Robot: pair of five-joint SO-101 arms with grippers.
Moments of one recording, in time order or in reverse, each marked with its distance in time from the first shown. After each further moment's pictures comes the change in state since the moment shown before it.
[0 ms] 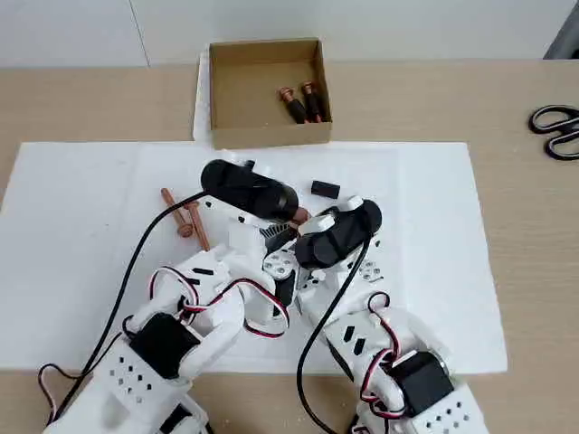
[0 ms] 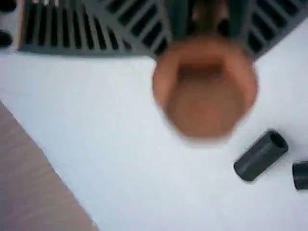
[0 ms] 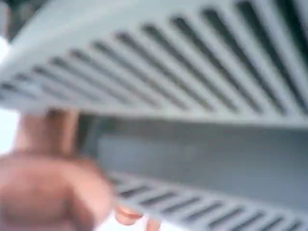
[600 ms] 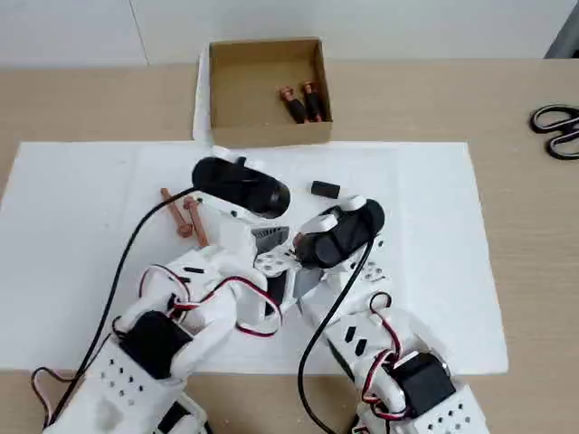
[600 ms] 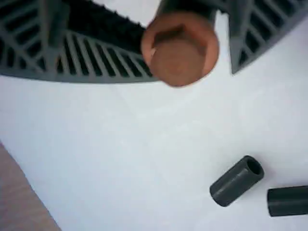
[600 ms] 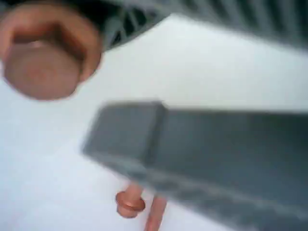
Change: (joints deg) left arm -3.6 -0.1 -7.0 10.6 0.1; right arm -0.1 -0.1 0.0 0.0 0.0
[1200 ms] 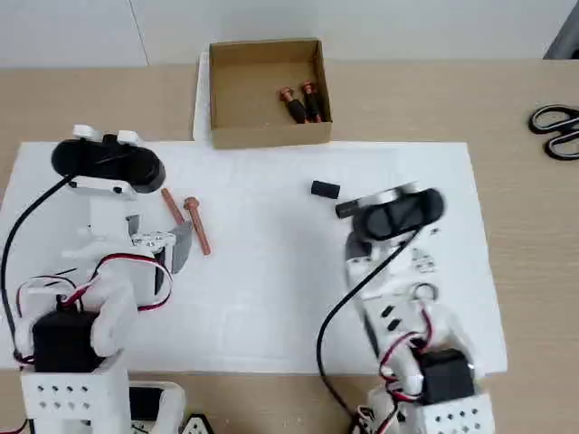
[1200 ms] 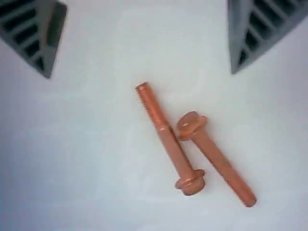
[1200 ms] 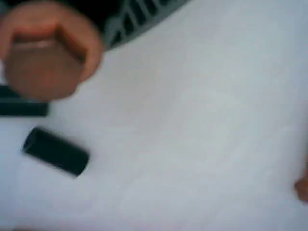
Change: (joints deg) left arm -37.2 -0.4 -12.5 22.3 -23.6; right arm 21.2 1.3 -6.2 4.6 6.1
